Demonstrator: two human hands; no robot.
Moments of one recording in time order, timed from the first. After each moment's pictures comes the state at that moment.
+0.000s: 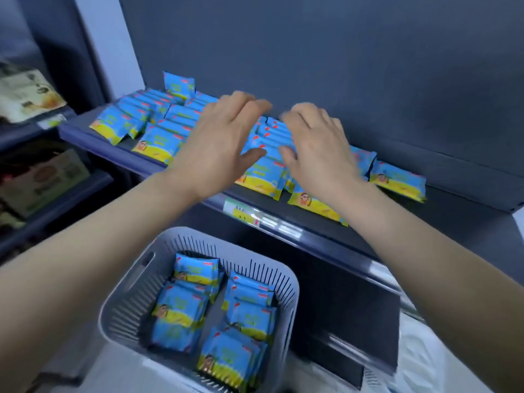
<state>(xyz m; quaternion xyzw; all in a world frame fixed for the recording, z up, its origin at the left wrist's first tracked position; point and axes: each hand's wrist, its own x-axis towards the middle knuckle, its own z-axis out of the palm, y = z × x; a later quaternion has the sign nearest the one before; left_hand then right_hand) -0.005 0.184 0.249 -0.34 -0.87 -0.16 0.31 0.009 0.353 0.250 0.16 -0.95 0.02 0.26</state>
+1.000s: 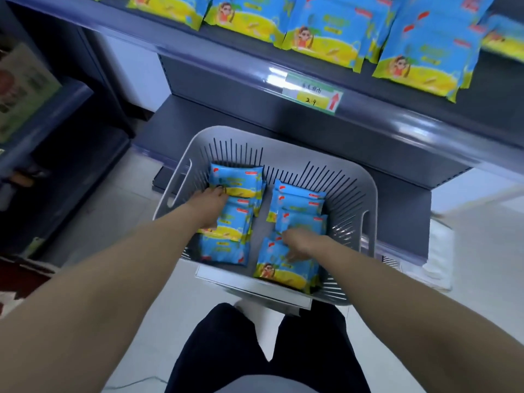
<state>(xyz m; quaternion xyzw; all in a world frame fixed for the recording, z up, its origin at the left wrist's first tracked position) 0.007 0.022 -0.126 -0.28 -0.91 0.12 -0.27 0.097 0.242 -0.128 0.09 -0.89 -0.02 -0.45</state>
